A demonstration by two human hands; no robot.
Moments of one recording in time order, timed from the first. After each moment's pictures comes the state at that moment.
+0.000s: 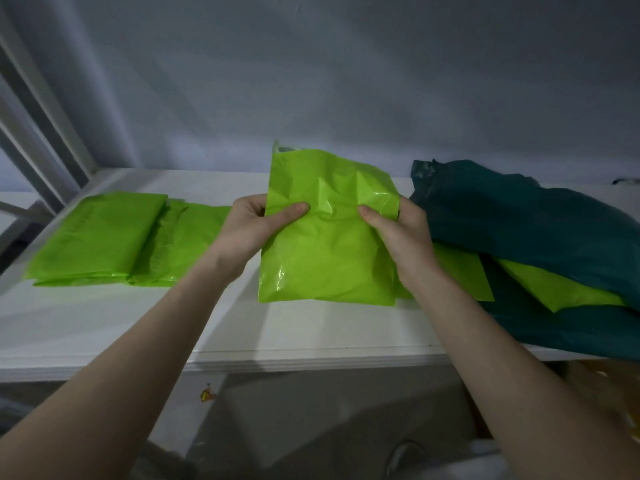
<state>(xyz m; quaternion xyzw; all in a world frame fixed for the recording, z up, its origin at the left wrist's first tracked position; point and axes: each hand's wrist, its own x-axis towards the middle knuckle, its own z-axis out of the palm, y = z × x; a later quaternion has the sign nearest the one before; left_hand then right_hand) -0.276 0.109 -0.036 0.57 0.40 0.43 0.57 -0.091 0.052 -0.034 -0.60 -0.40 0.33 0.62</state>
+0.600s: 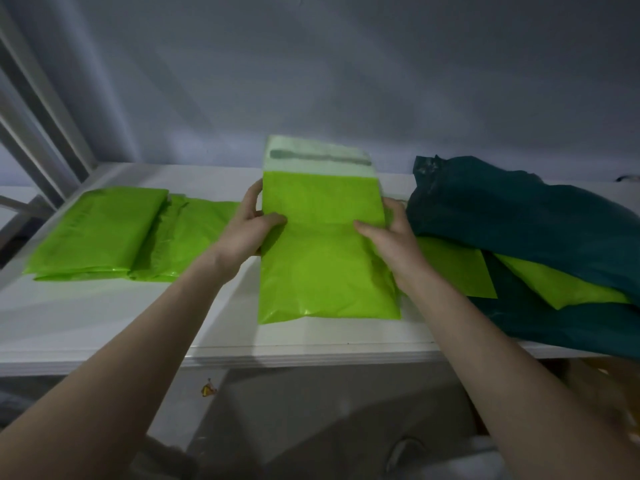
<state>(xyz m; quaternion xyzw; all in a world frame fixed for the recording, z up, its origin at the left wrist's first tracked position) -0.283 0.120 -0.051 0.57 0.45 0.38 0.57 -0.090 0.057 -0.055 -0.64 -0.38 0.38 0.55</state>
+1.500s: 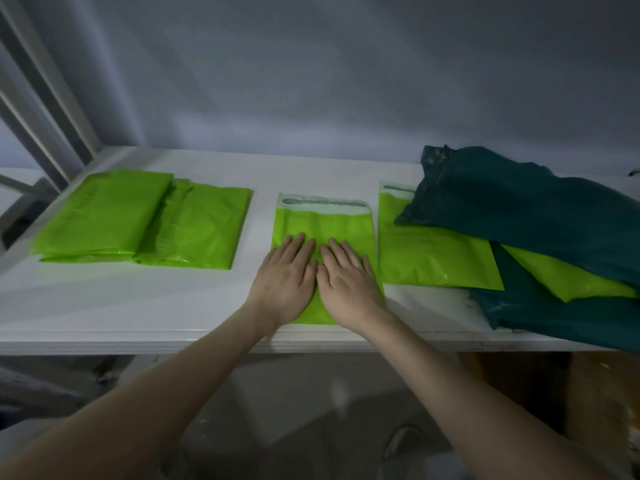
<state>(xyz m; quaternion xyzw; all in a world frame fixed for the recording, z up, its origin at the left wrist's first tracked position) -0.266 0.075 -0.135 0.86 0.48 0.15 0.13 -0.147 0.032 -0.115 -0.72 -0.67 0.13 0.10</state>
